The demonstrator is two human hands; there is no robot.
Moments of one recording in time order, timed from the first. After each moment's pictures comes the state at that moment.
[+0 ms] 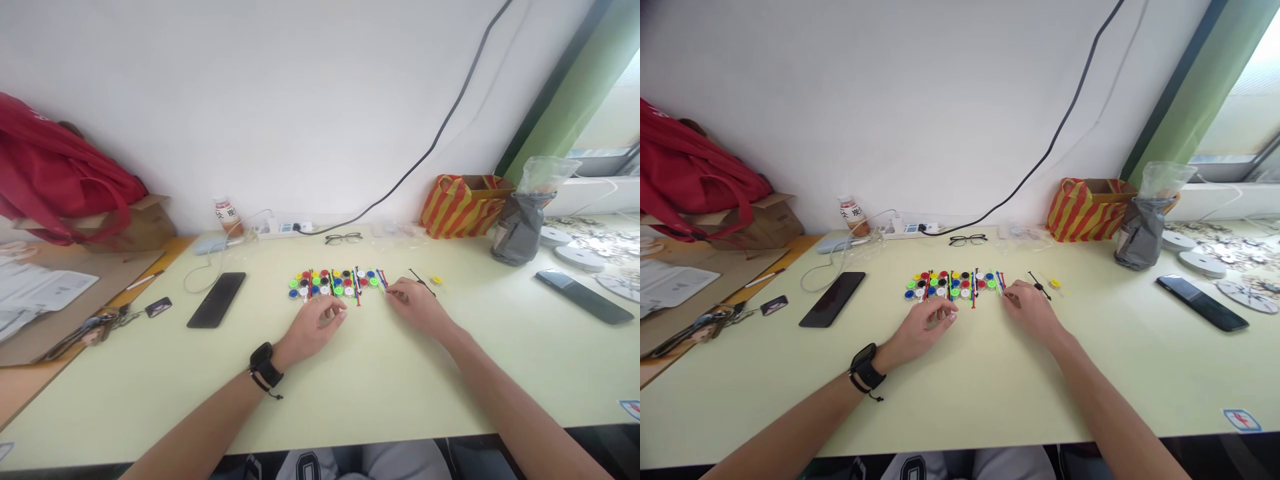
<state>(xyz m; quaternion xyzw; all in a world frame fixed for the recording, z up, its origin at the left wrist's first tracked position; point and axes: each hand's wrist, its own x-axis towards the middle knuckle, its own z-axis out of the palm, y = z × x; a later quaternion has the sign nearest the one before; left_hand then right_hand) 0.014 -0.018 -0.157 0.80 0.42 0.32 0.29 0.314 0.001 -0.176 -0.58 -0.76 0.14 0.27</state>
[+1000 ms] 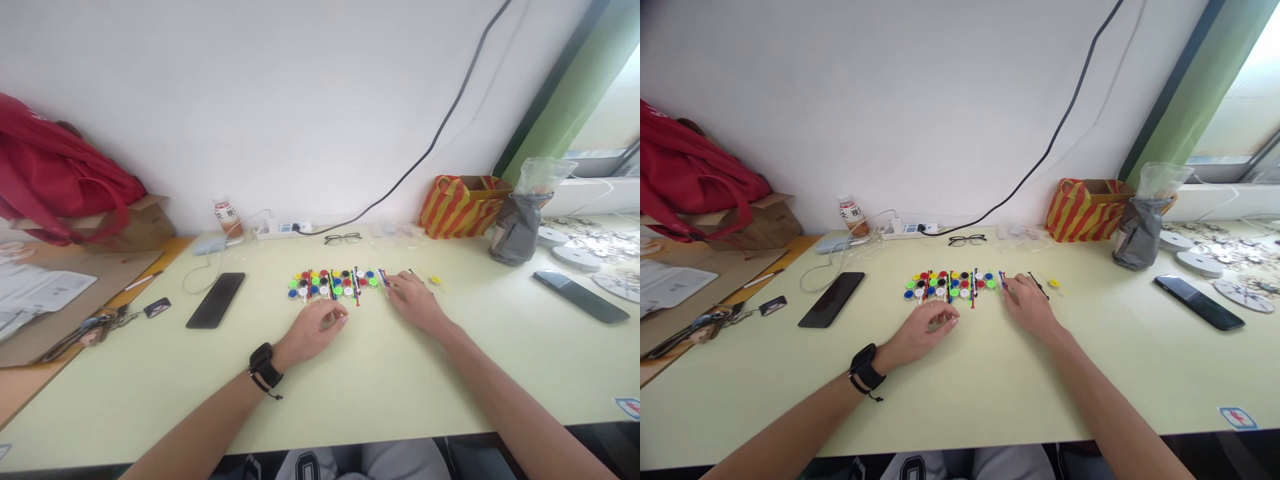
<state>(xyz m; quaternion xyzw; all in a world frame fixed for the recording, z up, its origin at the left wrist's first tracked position) 0.016 -0.021 -0.151 0.83 0.40 0.28 0.28 0.317 0.013 -0.187 -0.59 -0.76 0.04 0.26</state>
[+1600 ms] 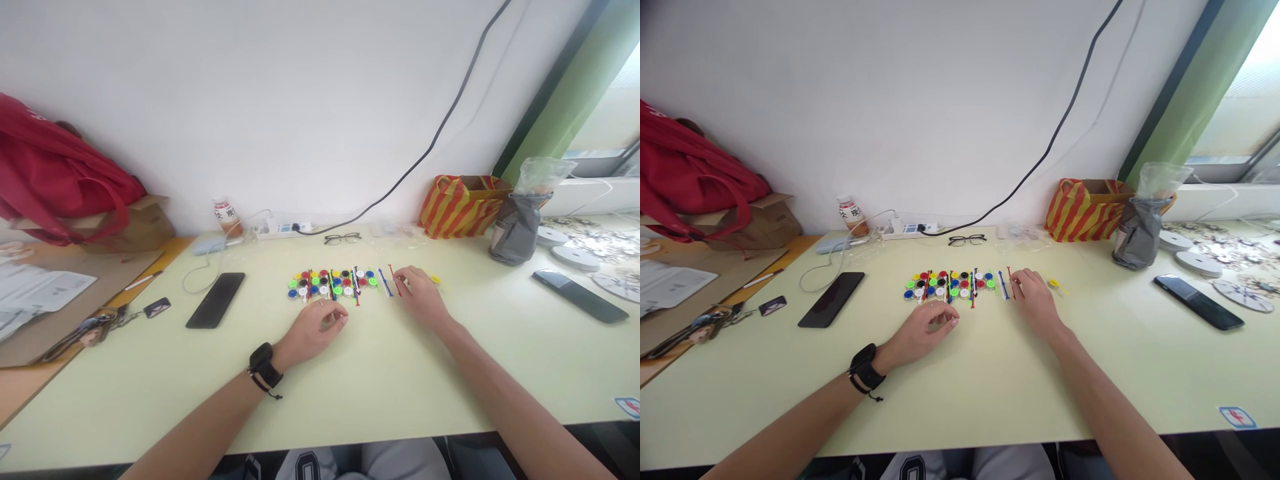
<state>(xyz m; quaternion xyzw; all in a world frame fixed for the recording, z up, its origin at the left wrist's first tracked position) 0.016 -0.021 -0.152 0.83 0.40 0.27 0.28 0.325 0.019 -0.187 -0.59 -0.73 0.04 0.35</state>
